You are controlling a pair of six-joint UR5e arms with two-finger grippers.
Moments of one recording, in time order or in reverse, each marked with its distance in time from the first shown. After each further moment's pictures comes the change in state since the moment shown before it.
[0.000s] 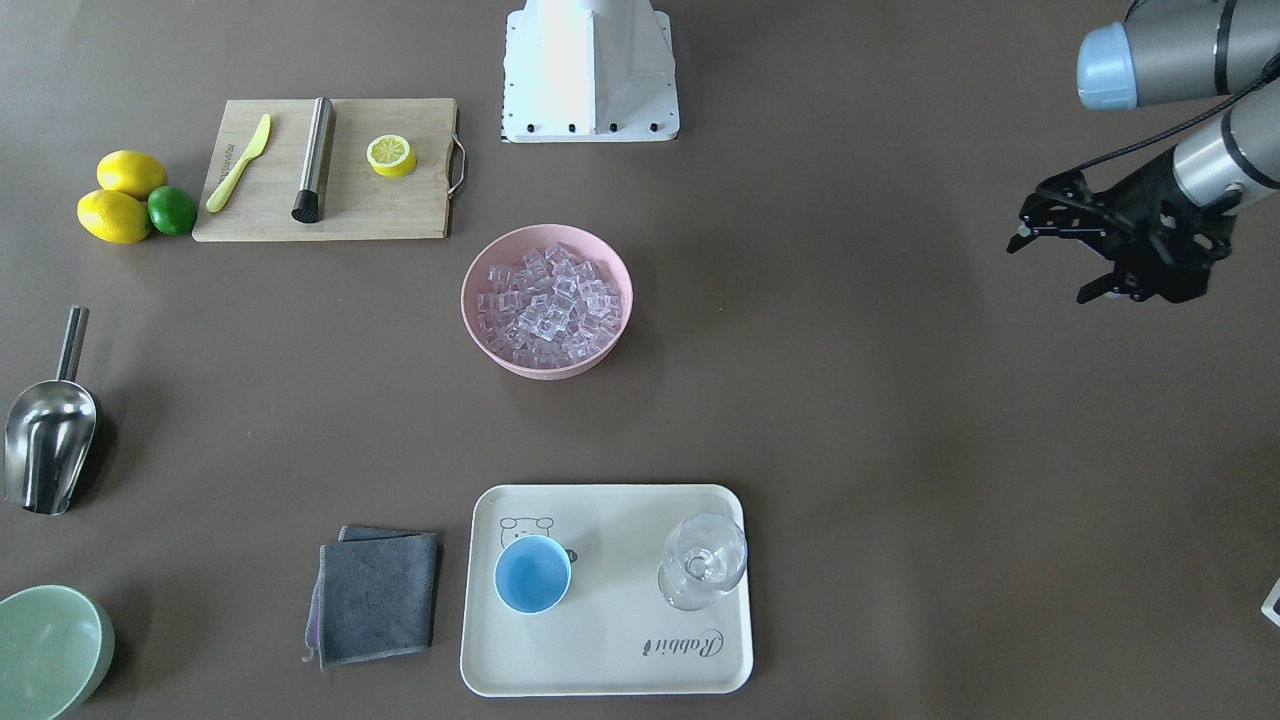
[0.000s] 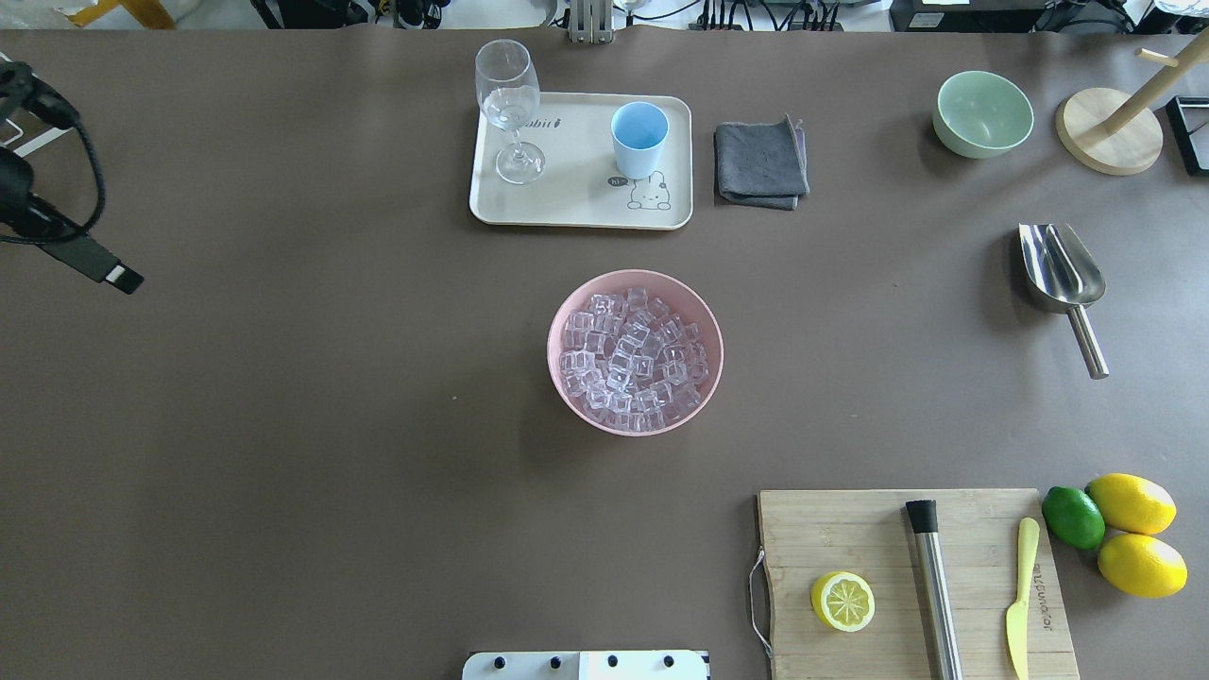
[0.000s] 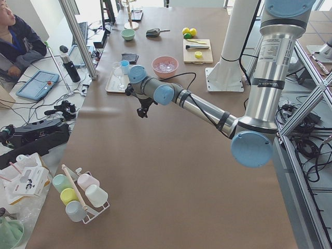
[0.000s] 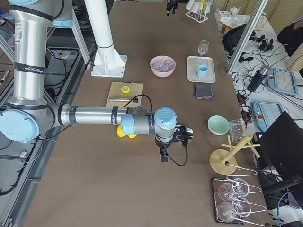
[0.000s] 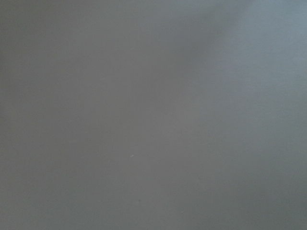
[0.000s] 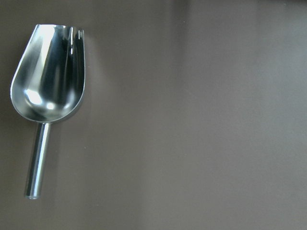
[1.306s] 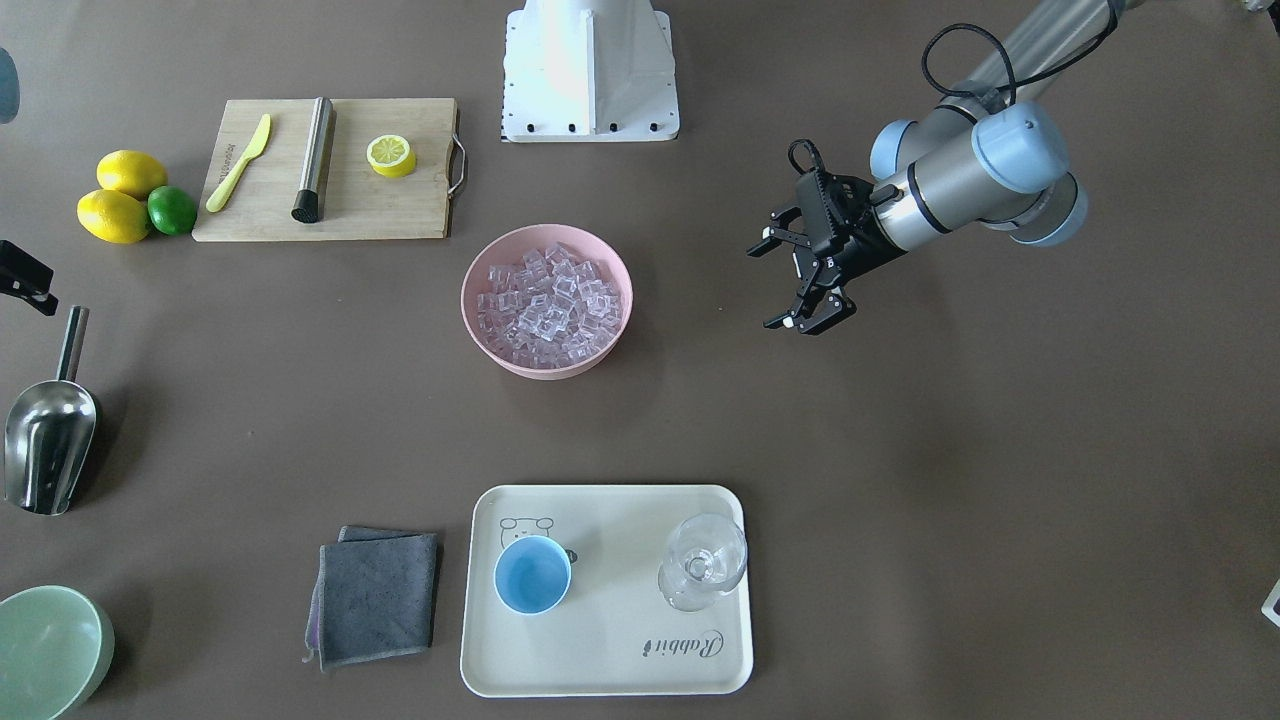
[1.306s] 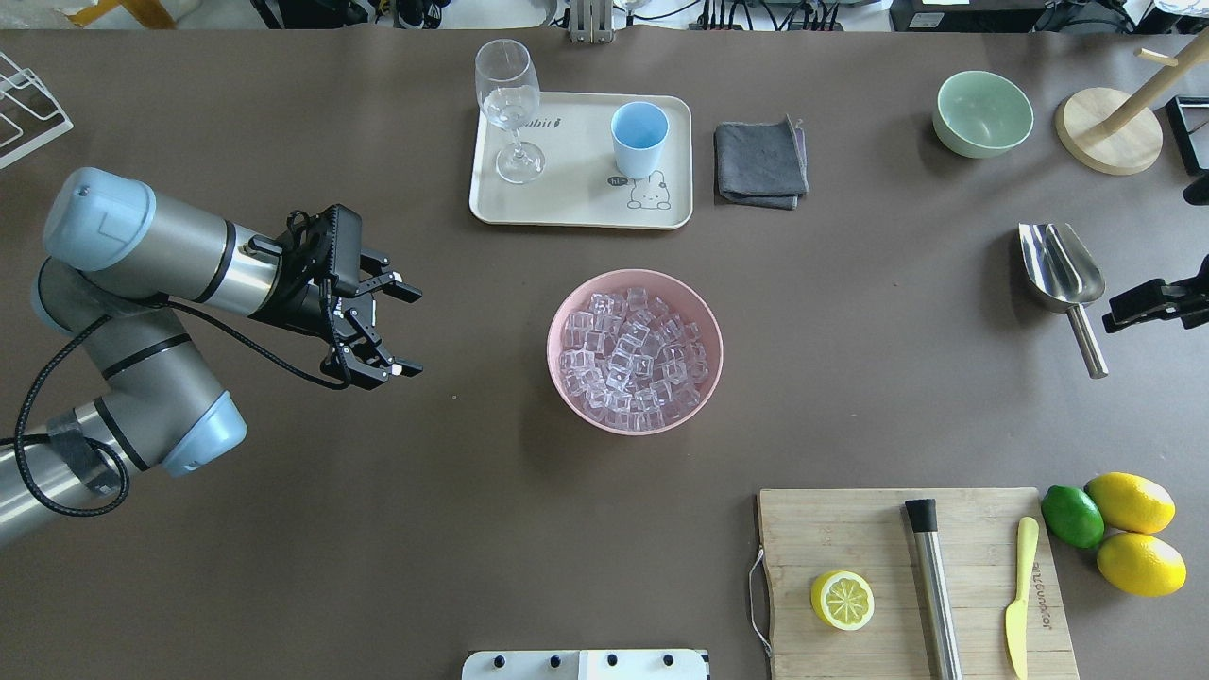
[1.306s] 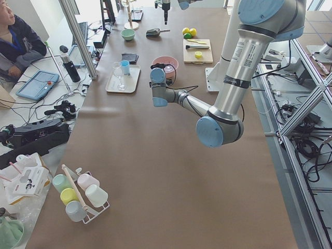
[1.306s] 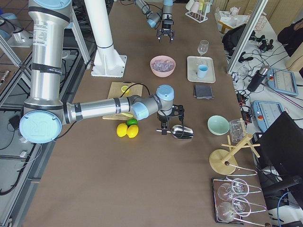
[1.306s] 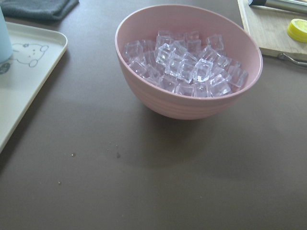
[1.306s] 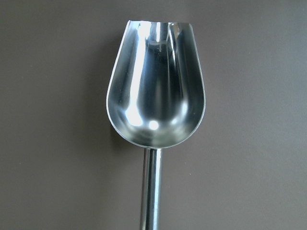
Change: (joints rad) left arm 0.400 -0.204 0.343 -1.076 0.199 -0.012; right arm -0.373 0.012 0.078 0.245 -0.131 0.559
